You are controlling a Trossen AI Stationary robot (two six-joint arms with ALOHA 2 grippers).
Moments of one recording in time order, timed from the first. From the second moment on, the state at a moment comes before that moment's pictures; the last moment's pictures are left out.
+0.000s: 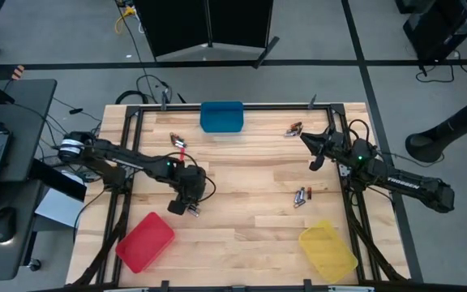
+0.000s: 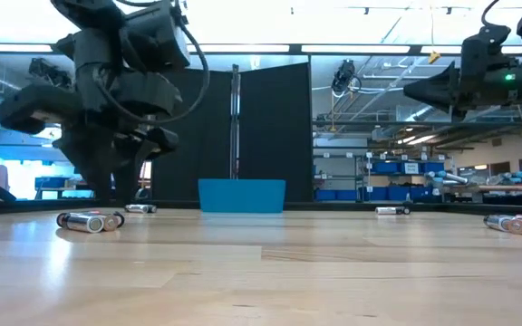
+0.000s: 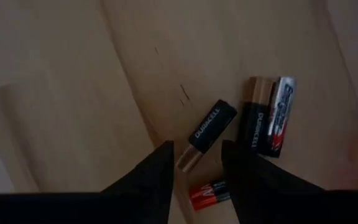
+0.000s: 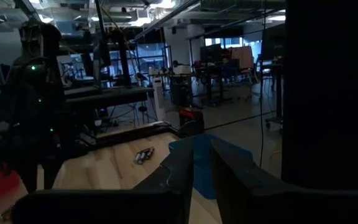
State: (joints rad) left arm -0.08 1.50 0.78 -0.53 0.12 0.26; right arm -0.47 0.22 0.01 0.33 0.02 0.10
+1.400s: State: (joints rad) left arm -0.07 1.62 0.78 -0.37 0.07 0.33; right arm -0.47 0.23 0.01 0.31 0.02 0.08
